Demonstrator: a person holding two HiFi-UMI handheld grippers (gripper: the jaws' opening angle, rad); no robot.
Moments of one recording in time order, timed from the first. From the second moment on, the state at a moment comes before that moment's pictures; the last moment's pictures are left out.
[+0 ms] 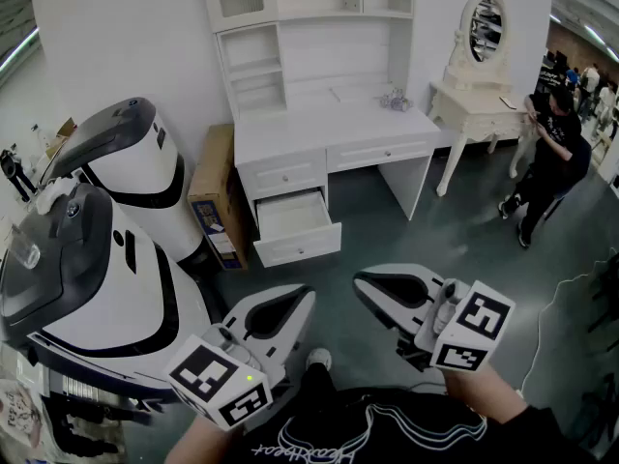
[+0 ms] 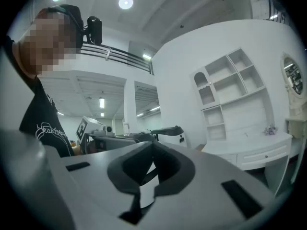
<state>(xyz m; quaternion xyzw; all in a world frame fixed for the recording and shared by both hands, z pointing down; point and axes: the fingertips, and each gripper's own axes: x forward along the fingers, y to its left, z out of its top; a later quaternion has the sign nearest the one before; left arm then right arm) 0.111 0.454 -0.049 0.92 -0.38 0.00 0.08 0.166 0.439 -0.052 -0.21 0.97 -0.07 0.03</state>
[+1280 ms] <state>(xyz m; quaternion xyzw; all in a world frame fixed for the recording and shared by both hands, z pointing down) -0.007 0.175 0.062 0.90 -0.38 0.04 0.21 0.060 0.168 0.054 -0.25 0.94 -0.22 0.01</state>
